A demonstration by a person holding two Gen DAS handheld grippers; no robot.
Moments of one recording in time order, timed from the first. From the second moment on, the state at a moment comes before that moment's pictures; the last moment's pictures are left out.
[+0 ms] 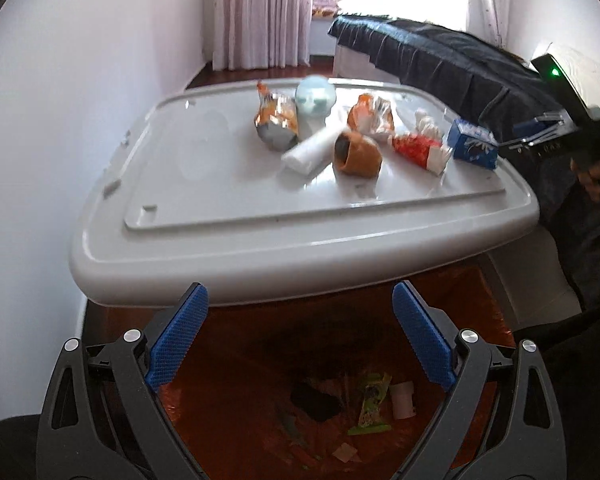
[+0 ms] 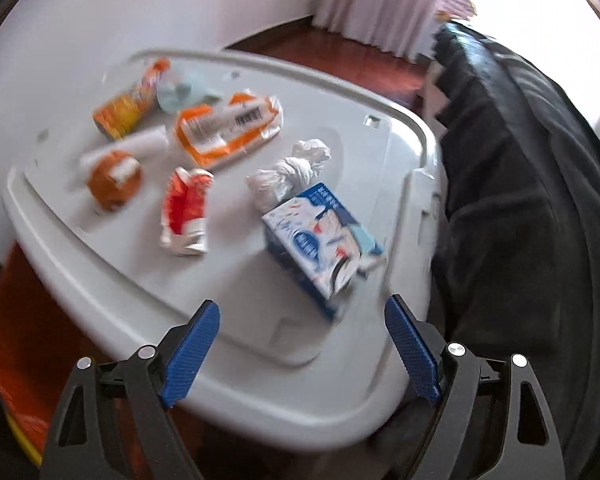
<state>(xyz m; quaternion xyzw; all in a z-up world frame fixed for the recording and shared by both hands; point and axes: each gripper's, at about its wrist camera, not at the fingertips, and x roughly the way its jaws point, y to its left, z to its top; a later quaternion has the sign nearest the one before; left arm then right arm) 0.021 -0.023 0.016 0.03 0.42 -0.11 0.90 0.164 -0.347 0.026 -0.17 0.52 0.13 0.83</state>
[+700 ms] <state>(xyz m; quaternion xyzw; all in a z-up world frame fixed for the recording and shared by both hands) 0.017 -0.029 0.012 0.03 0.41 -0.14 0.90 0.226 -0.342 -0.029 -0.10 0.56 0.09 0.82</state>
